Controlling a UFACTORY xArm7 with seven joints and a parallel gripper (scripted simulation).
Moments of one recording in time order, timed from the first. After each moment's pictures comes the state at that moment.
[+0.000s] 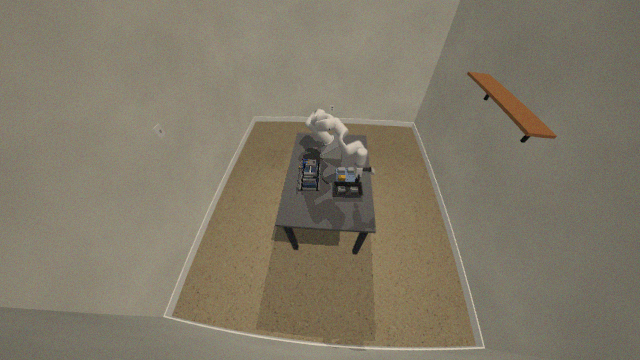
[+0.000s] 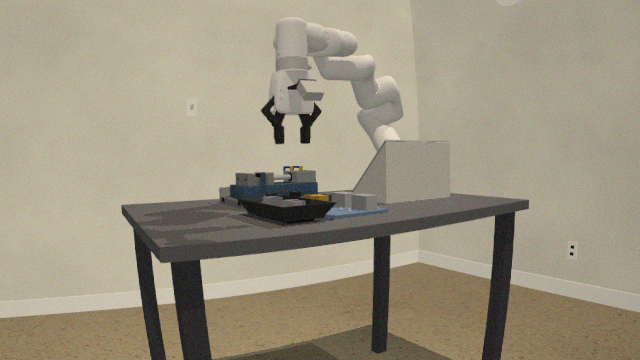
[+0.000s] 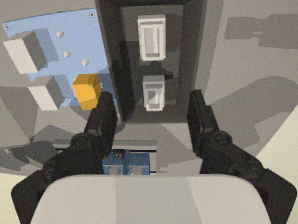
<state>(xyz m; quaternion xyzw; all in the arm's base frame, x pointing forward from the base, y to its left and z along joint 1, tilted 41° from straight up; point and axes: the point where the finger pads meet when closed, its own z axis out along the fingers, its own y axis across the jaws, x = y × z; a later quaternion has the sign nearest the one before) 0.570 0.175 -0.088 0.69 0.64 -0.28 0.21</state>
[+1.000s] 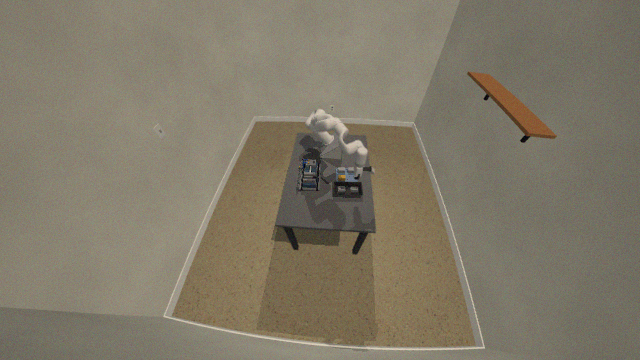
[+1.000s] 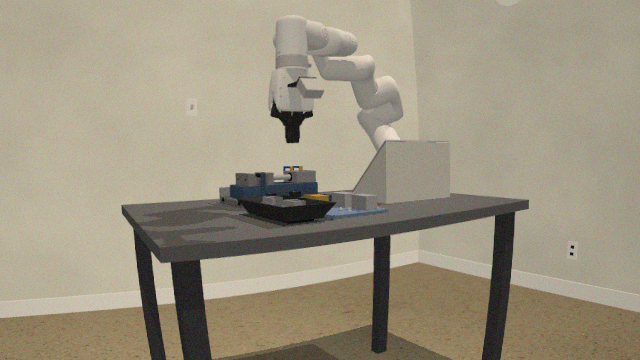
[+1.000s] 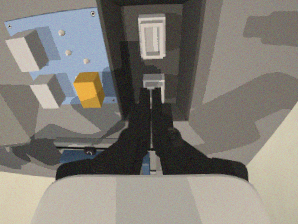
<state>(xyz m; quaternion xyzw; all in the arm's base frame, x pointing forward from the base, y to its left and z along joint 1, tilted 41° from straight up) 0.570 0.179 -0.084 0.69 0.64 -0.28 0.21</state>
